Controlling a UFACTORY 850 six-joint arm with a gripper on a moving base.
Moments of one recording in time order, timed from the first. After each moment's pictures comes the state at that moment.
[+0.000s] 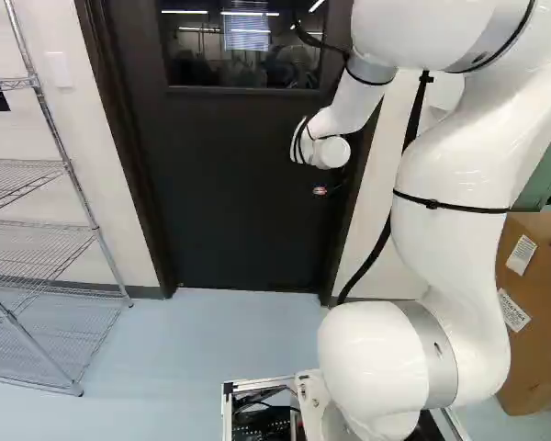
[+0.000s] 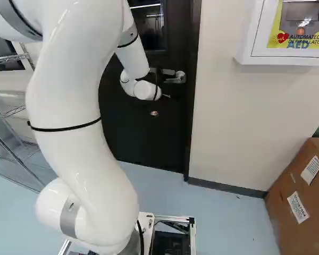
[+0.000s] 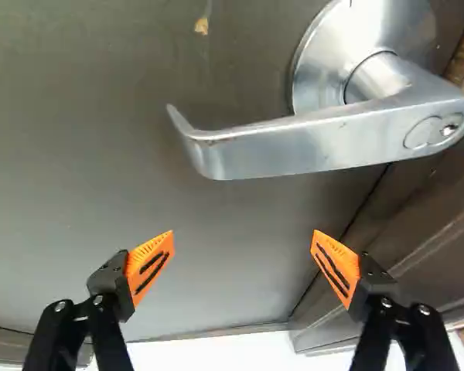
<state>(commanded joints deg) -5.4 -16.3 -49.8 11.2 30.2 0.0</state>
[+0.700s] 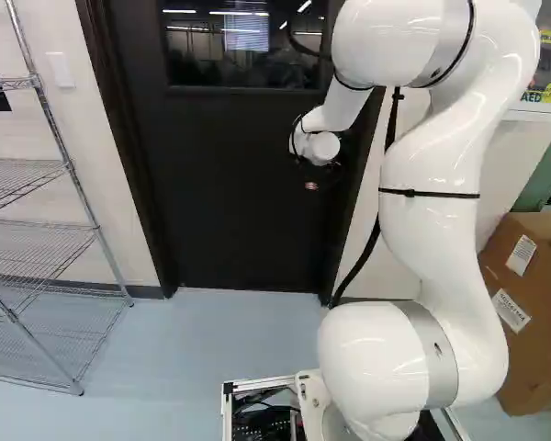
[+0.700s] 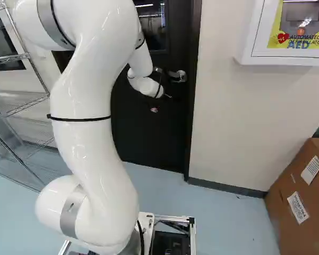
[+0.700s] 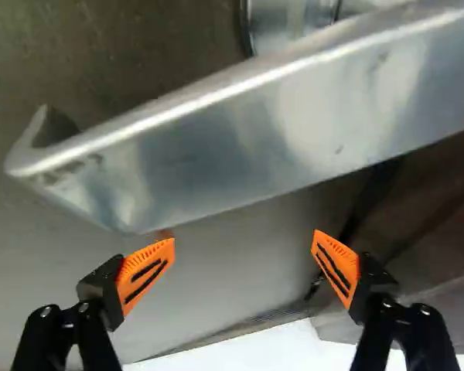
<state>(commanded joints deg) -5.0 -25.0 -60.5 20.8 25.6 0.0</state>
